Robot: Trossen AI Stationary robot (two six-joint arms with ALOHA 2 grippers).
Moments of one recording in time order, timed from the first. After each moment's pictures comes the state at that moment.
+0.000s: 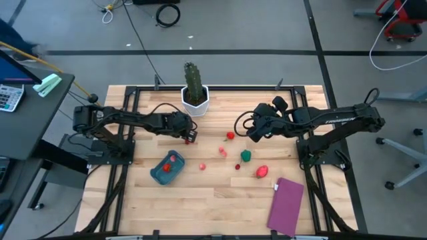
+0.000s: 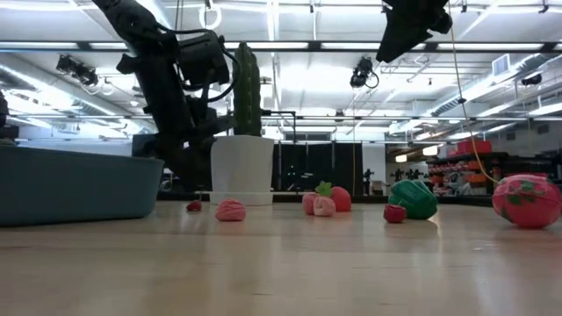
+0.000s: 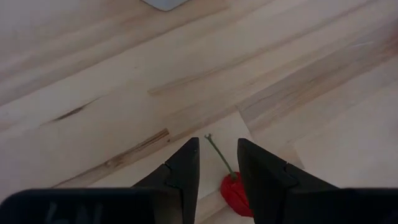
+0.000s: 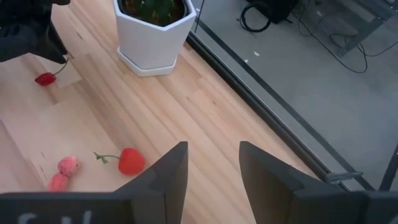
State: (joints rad) left arm 0.19 1.55 0.78 -0.36 -0.24 -0.88; right arm 0.09 1.27 1.23 -0.97 0.73 0.54
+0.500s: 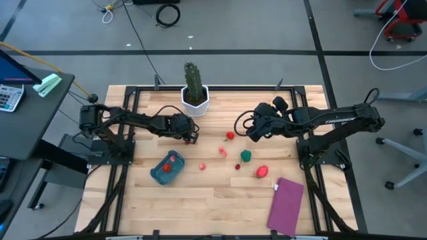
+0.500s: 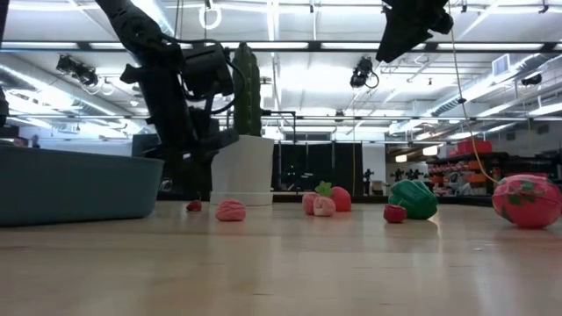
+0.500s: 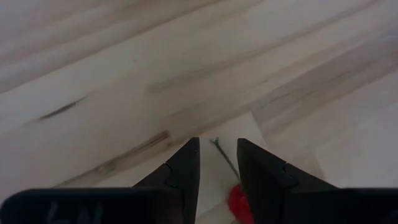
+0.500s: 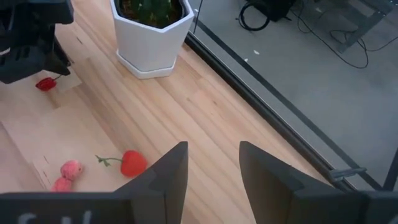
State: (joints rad) left arm 0.17 1.62 0.78 -0.31 -0.27 -0.90; right arm 0.09 1.27 1.23 -0.97 0.73 0.57
